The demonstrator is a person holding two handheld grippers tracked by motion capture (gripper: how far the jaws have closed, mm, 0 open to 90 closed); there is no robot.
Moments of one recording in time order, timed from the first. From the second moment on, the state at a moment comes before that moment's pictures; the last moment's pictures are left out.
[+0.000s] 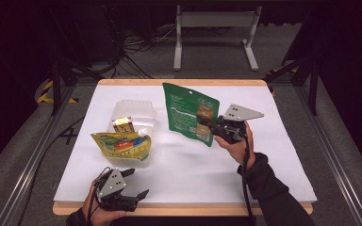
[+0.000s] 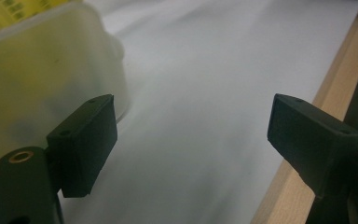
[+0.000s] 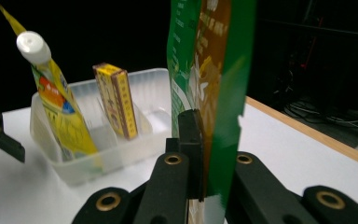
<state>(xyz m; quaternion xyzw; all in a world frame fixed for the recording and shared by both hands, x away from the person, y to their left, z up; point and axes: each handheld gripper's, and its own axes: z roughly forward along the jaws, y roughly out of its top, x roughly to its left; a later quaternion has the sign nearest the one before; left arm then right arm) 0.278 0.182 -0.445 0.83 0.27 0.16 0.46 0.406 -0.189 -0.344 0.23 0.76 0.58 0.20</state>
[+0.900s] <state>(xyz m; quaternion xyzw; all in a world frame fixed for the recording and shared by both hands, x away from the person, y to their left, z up) 0.280 0.209 -0.444 0.80 0.32 0.18 0.47 0.473 -0.079 -0.337 0.25 0.74 0.60 0.18</state>
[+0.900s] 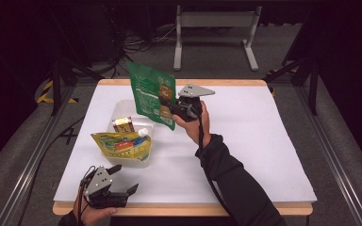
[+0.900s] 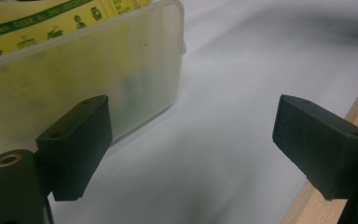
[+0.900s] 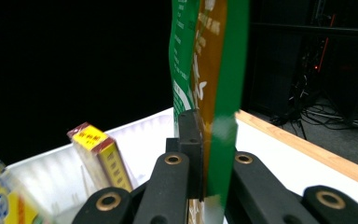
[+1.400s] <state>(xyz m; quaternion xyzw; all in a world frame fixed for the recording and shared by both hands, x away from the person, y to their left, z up) 0.279 0.210 -0.445 0.80 0.31 0.18 0.47 0.487 -0.030 -0.340 0.25 0.75 0.59 0.17</state>
